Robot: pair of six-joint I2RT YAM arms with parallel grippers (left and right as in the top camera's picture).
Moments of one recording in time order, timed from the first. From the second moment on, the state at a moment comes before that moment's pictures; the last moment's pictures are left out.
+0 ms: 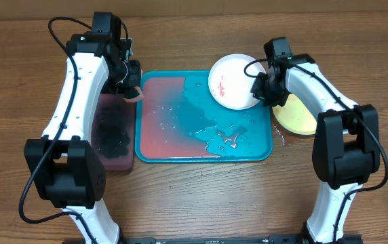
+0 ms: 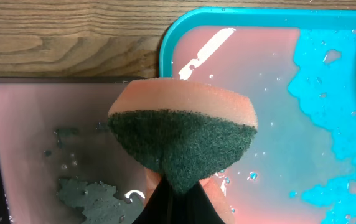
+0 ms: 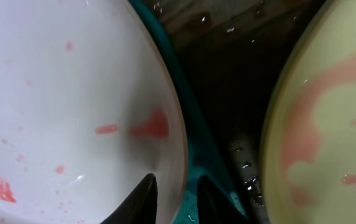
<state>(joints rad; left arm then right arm) -0.06 1.96 1.78 -1.14 0.08 -0.10 0.18 2.10 1.54 -0.82 -0.07 0.62</state>
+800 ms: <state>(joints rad) -0.06 1.96 1.78 -1.14 0.08 -0.10 0.44 2.10 1.59 -1.08 -0.14 0.43</state>
